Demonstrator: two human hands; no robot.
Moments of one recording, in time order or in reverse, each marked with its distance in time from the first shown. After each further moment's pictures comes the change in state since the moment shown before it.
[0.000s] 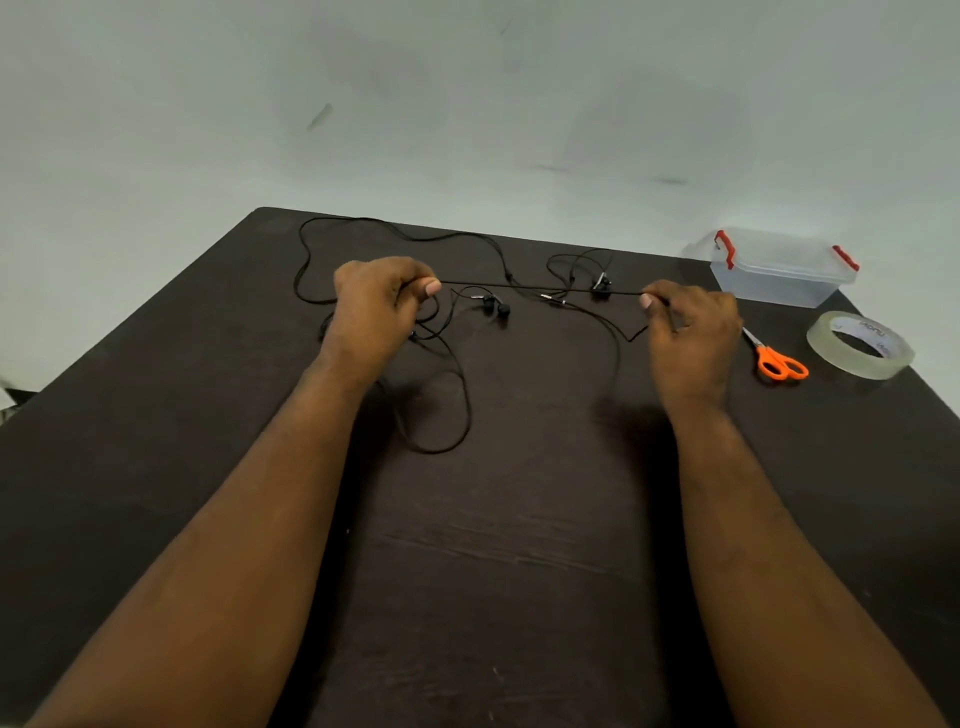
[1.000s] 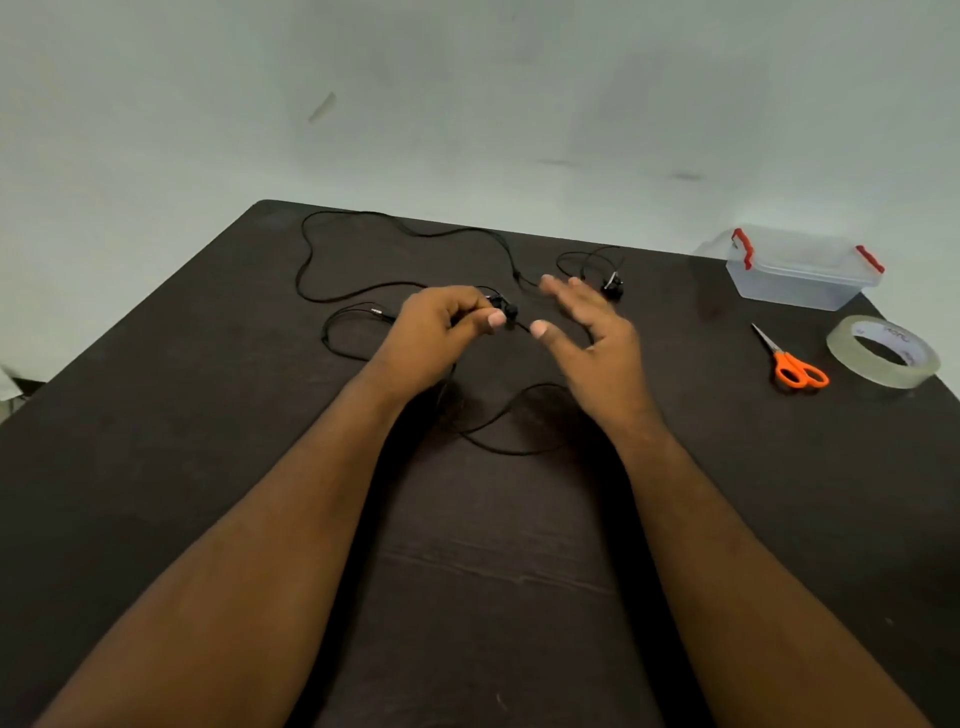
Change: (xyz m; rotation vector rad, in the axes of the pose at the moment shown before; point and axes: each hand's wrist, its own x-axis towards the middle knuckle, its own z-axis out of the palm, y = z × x) left_hand -0.007 0.020 0.030 -0.281 -0.323 -0.179; right_hand -0.022 -0.058 0.040 0.516 -0.366 0.077
